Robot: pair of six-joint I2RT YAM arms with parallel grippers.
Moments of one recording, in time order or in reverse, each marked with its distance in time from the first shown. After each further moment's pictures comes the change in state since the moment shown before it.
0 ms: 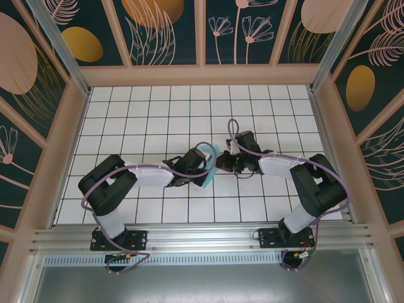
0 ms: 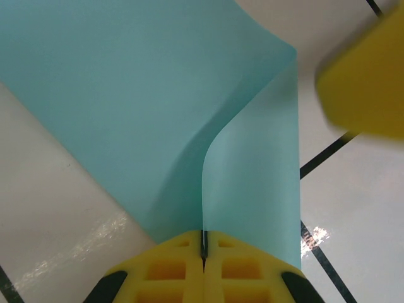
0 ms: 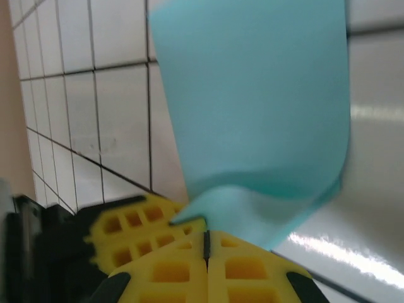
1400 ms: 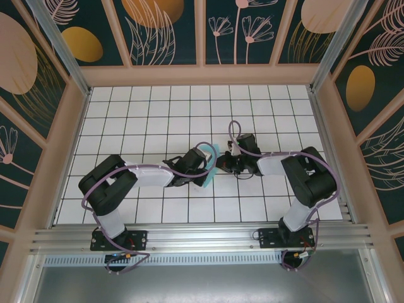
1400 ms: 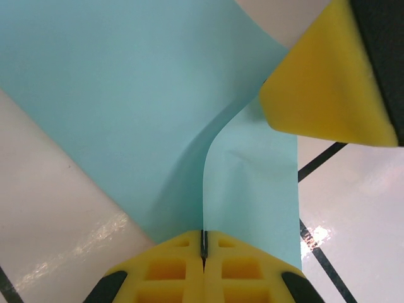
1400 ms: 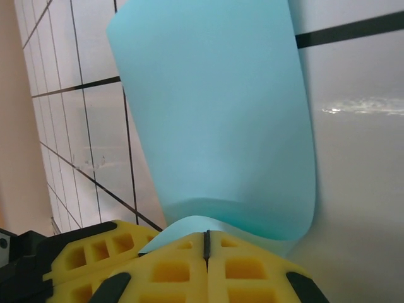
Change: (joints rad) left arm 0.000 0.003 0.004 -0.004 -0.003 0.004; right arm -0.038 0.117 -0.027 0.180 -0.037 0.052
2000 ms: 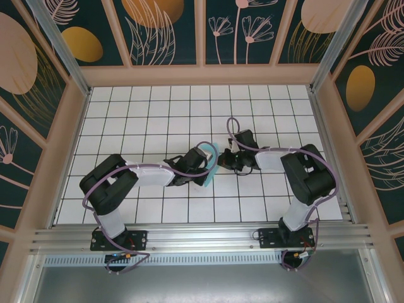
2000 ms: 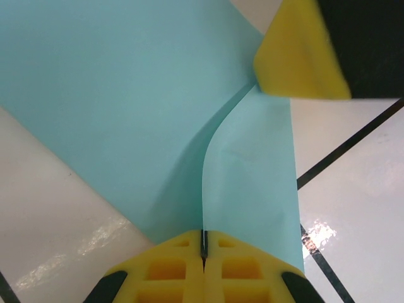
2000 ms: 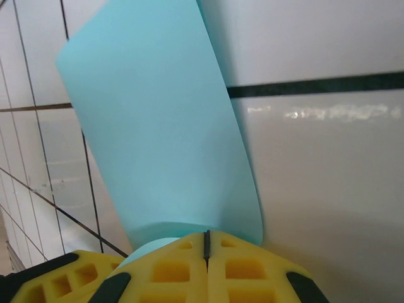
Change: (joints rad) left arm 0.000 0.008 0.017 -0.013 -0.008 0.008; right arm -0.010 0.013 0.100 -0.178 0.096 -0.066
